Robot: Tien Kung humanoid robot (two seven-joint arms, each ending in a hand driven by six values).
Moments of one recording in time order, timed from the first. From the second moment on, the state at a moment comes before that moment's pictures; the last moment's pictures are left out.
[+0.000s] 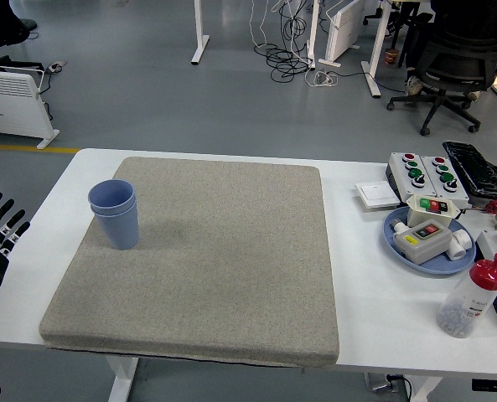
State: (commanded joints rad) left arm -0.05 0.23 -1.72 -1.44 0.65 -0.01 0.02; right arm 0.16 -0.19 0.16 0.26 -0.15 -0.25 -0.23
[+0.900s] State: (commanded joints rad) left arm -0.04 0.23 -1.73 -1.43 0.64 0.00 0.01; right arm 0.16 -0.19 0.18 0.26 -0.18 -0.25 -0.24
